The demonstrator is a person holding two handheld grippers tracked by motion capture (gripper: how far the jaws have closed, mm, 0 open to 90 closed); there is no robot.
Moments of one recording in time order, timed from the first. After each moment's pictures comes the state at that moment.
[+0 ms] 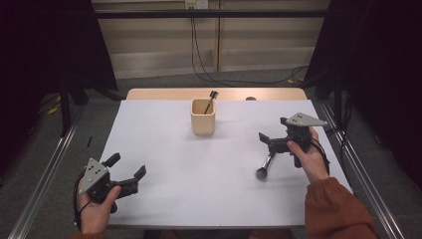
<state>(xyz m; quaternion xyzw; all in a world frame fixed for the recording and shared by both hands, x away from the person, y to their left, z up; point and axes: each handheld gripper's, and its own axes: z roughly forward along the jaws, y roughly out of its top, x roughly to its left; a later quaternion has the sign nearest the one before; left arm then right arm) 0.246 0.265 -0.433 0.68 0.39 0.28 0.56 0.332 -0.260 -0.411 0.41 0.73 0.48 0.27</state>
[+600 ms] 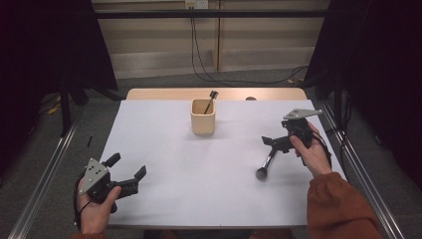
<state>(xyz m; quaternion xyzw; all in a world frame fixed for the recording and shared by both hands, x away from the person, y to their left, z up) 0.246 0.265 -0.433 0.68 0.39 0.28 0.55 0.345 -0.269 -0.405 0.43 0.79 0.39 0.20</state>
